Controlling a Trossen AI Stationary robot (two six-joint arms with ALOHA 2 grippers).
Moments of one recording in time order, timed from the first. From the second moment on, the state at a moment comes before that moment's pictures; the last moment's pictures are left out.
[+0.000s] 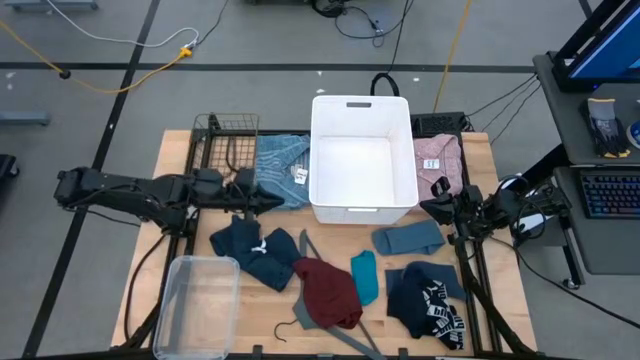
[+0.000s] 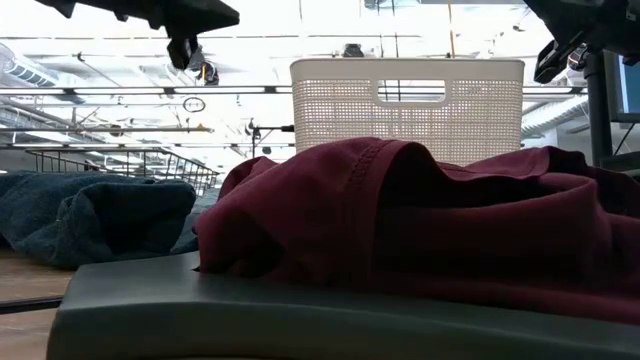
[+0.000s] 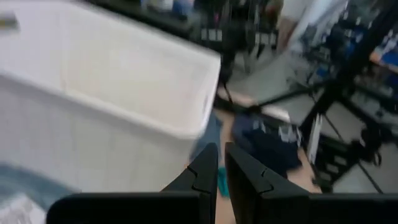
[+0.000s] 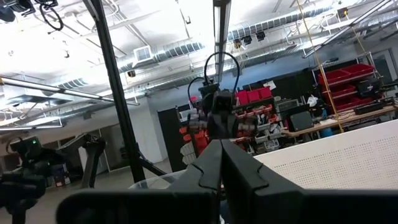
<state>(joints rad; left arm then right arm) -0.03 0.90 0.64 0.06 -0.05 -0.35 0.28 0.01 0.07 0.37 0.26 0.20</state>
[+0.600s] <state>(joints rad) -0.10 0.91 0.63 -0.38 0.11 -0.90 0.28 0.01 0.07 0.37 0.27 0.20</state>
